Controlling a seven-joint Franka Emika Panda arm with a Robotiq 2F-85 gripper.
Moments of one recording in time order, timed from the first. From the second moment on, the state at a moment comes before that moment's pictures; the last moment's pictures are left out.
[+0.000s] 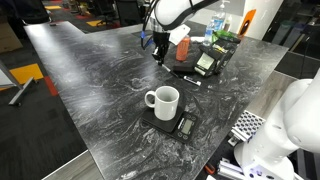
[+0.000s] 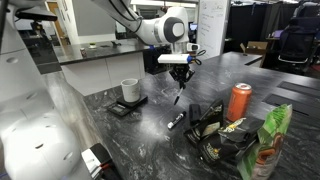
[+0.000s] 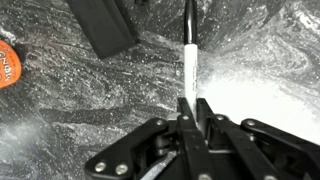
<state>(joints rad) 0.00 -0.03 -0.02 -2.12 -0.12 2.14 -0.14</state>
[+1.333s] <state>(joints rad) 0.08 -0.15 0.09 -2.20 -0.24 2.42 -0.06</state>
